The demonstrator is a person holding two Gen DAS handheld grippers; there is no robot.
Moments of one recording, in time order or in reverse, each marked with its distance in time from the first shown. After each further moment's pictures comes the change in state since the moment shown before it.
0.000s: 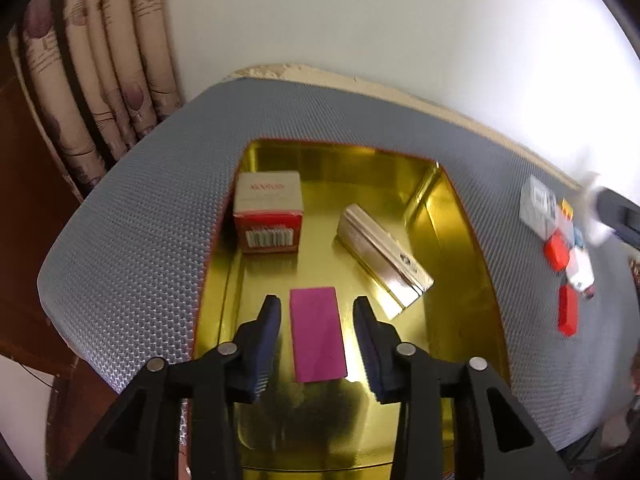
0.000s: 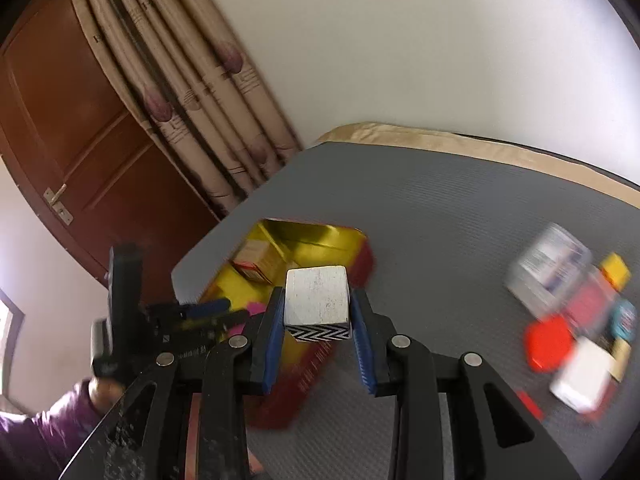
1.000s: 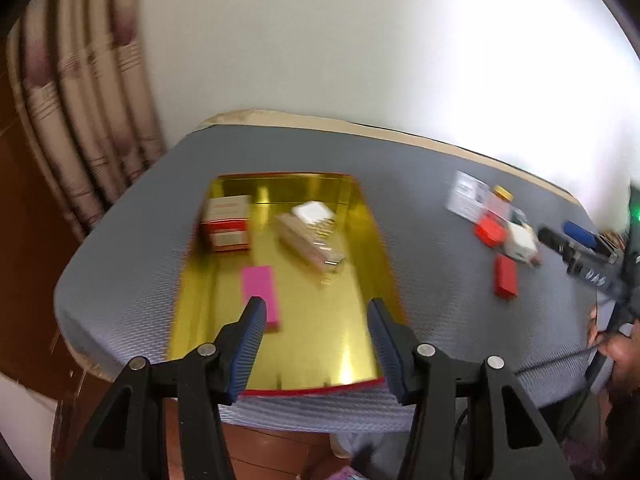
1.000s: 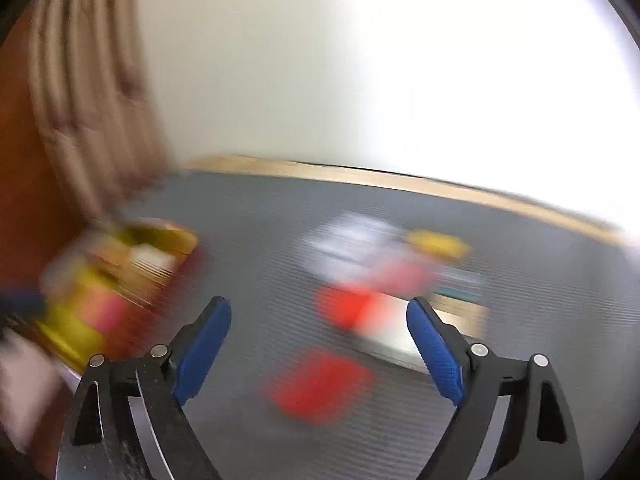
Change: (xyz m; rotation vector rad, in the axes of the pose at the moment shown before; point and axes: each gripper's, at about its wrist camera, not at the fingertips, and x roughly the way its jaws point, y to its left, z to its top) left arm -0.082 -0.056 -0.040 0.144 -0.112 -0.066; right arm -0.089 -0.084 -0.096 -0.027 -0.177 -0.589
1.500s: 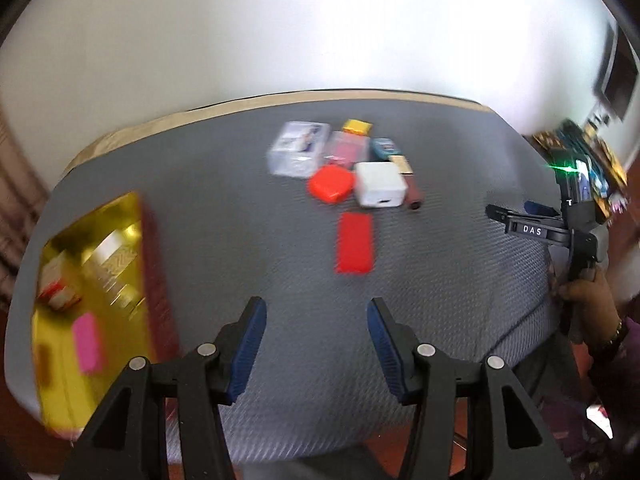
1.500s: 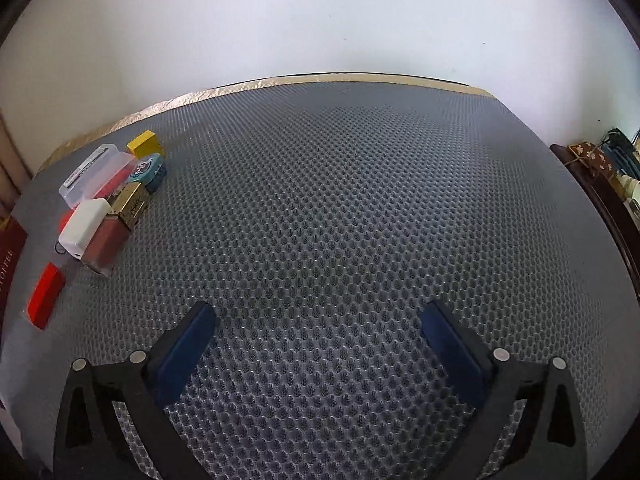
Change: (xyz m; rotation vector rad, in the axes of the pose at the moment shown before) left arm 0.047 -0.173 0.015 0.325 0.143 -0.210; right arm 0.010 -0.173 -0.081 0.308 0.234 -0.239
